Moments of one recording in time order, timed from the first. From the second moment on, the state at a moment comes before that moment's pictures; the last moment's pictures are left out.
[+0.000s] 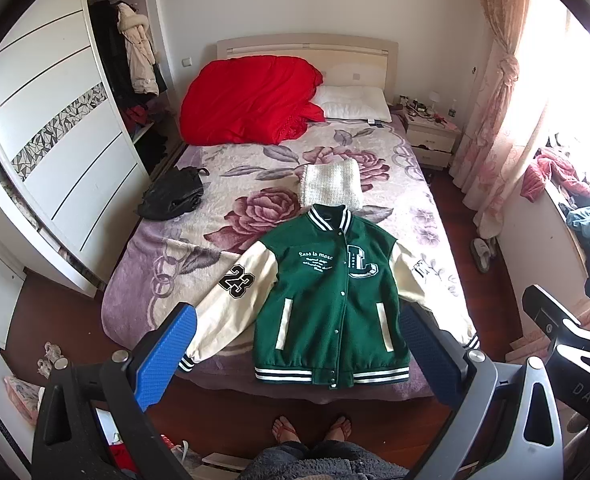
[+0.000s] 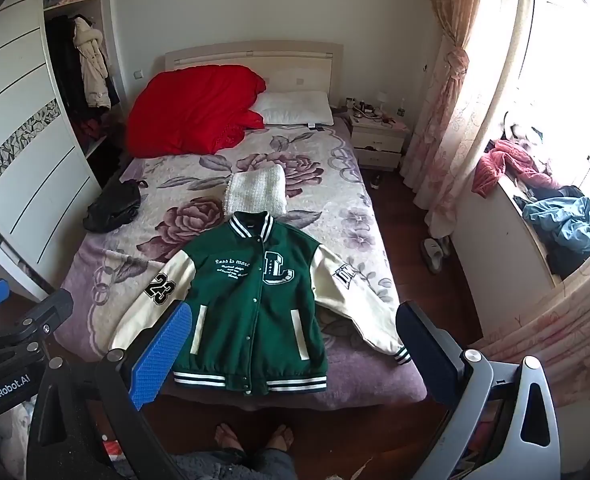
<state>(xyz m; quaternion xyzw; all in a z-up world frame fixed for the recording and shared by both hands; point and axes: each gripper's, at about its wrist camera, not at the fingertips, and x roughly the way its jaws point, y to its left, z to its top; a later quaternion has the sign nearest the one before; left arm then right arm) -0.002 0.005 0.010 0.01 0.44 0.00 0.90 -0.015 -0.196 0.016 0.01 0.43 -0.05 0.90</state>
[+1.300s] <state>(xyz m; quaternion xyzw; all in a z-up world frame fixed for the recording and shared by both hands) 0.001 0.008 0.001 0.00 0.44 0.00 0.90 -0.010 -0.190 0.002 0.00 0.43 -0.05 0.90</state>
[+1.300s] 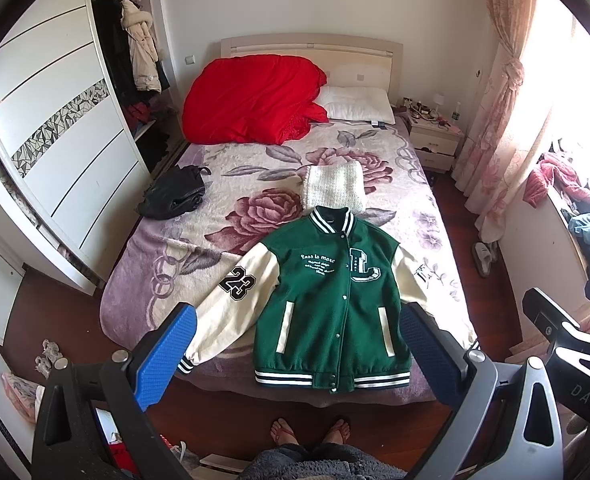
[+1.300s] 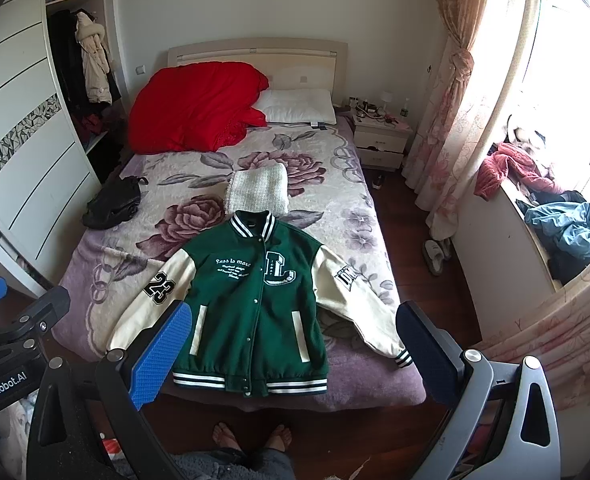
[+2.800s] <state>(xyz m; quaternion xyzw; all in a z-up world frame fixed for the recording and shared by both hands) 0.150 -0.005 -0.148 0.04 0.47 -0.01 0.88 0.050 -0.365 -0.197 0.26 0.50 -0.20 0.80</state>
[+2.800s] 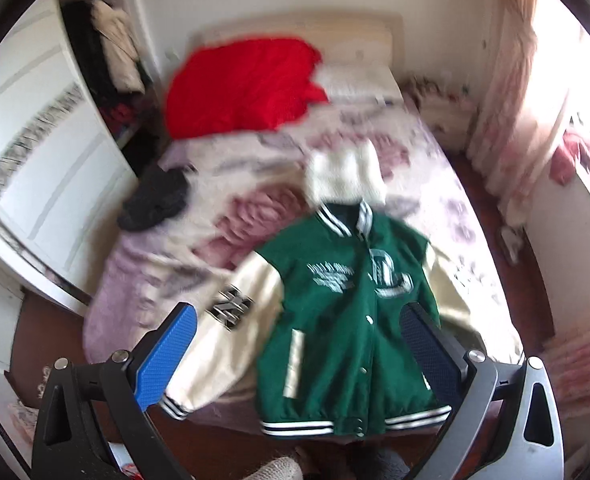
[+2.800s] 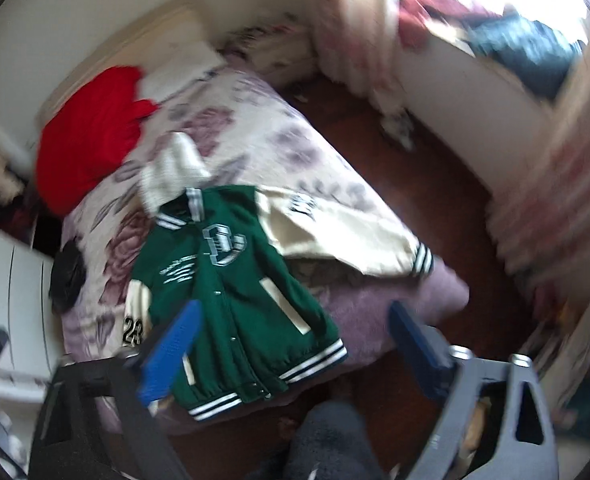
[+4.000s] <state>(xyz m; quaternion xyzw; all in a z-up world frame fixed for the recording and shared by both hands) 0.337 -0.307 -0.561 0.14 0.64 -0.11 0.75 0.124 -0.716 -0.635 0.58 0.33 -0.32 0.67</state>
